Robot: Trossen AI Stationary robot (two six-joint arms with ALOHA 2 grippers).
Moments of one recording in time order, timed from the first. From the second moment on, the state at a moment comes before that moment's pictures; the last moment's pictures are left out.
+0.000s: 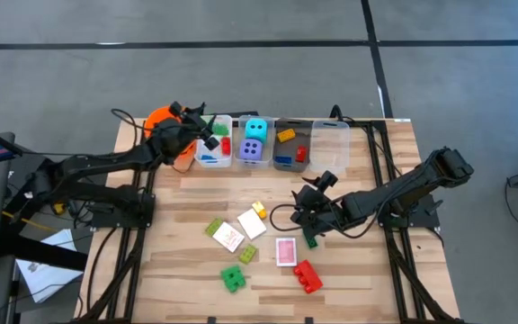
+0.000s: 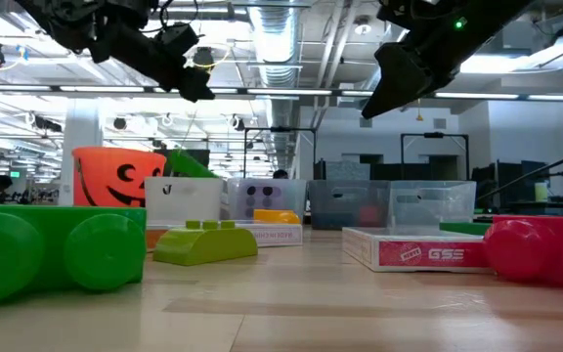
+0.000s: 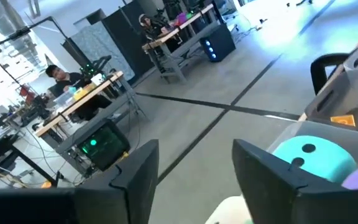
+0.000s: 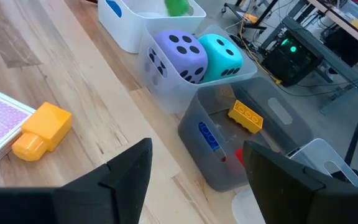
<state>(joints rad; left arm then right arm) 0.50 1.12 0.61 0.41 -0.51 0.47 0.35 1.50 0.94 -0.48 1.02 0.52</state>
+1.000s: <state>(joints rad) -0.07 1.13 0.61 -0.25 0.02 -0.22 0.35 1.50 0.94 -0.46 1.02 0.52</state>
